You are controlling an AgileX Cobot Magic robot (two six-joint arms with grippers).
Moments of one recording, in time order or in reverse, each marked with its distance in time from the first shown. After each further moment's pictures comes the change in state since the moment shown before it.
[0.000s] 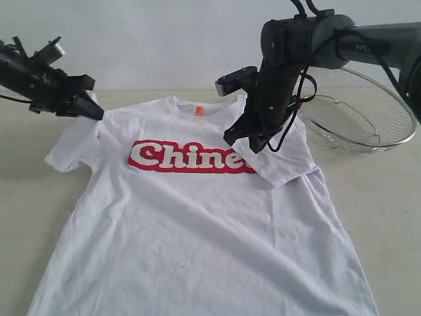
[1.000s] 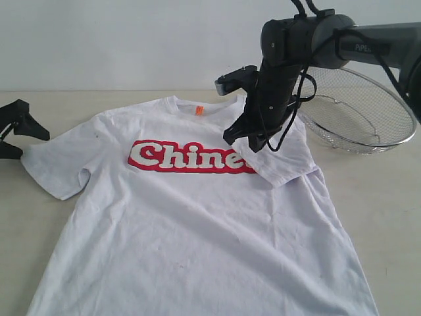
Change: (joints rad) left arm 0.279 0.041 0.176 -0.027 -0.099 -0.076; right arm 0.000 0.000 0.000 0.000 -0.006 0.000
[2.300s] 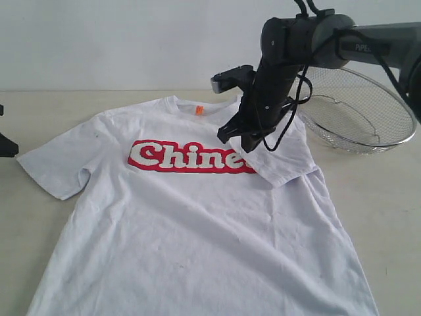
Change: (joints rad) left arm 0.085 -0.096 0.105 -0.059 0.050 0.095; right arm 0.000 -0.001 0.000 0.074 -0.016 -0.036
